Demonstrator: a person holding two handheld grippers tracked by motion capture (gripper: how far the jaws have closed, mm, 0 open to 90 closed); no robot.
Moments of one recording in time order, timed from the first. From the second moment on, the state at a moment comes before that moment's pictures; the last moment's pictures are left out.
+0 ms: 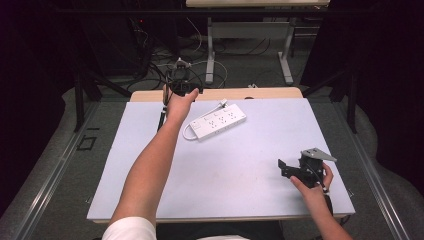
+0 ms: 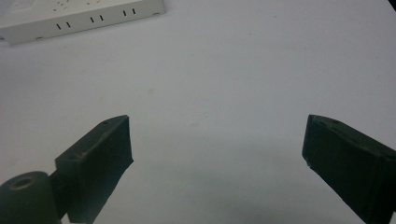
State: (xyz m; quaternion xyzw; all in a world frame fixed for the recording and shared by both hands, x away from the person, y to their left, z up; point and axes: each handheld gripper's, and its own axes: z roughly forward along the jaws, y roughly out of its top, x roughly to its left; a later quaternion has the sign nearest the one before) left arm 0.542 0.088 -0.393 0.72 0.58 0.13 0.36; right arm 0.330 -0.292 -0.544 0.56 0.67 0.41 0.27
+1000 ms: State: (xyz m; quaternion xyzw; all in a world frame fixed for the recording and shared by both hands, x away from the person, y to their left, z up) left arm 0.575 0.091 -0.439 0.71 0.61 0.09 0.33; right arm 0.330 -0.296 -0.547 0.56 0.67 0.41 0.26
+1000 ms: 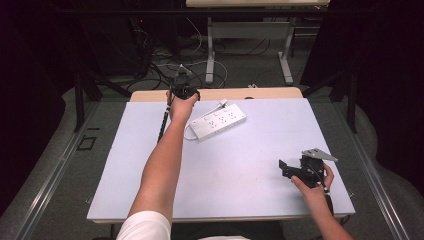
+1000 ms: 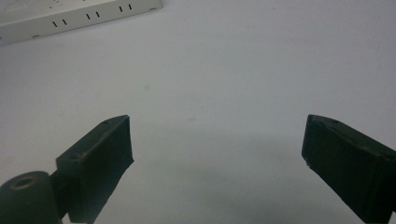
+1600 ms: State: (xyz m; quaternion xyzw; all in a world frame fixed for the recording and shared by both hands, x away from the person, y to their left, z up) left arm 0.580 0.082 -0.466 0.72 0.61 0.07 0.31; right arm 0.330 -0.297 -0.548 0.57 0.67 0.41 0.25
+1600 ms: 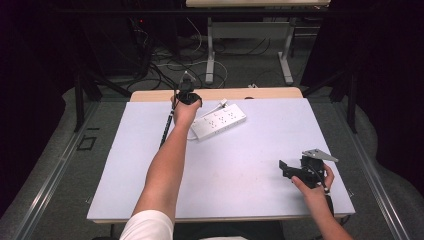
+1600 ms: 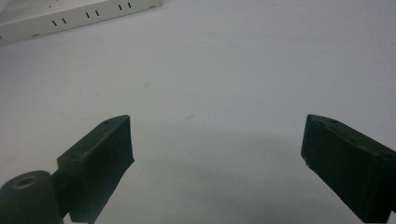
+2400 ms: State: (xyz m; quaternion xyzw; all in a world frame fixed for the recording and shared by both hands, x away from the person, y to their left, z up) left arm 0.579 0.065 -0.493 0.74 0.61 0.06 0.29; right arm 0.329 -0.299 -0.548 0.57 0.67 0.41 0.25
